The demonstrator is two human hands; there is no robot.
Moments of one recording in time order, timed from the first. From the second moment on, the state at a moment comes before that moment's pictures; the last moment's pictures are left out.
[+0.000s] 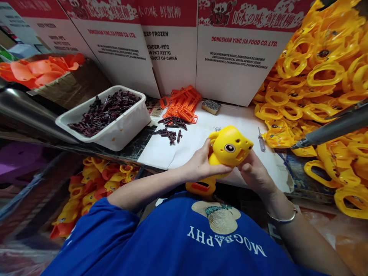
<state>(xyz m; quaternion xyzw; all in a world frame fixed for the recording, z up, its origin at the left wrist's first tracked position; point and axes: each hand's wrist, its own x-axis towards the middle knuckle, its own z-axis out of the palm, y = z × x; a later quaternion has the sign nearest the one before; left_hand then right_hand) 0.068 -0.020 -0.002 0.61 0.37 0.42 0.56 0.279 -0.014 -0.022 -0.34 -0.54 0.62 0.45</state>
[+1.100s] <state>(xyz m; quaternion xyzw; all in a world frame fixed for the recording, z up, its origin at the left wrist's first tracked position) 0.051 -0.039 -0.005 0.73 0.39 0.23 0.51 0.274 -0.021 0.003 -0.38 -0.72 0.29 0.50</state>
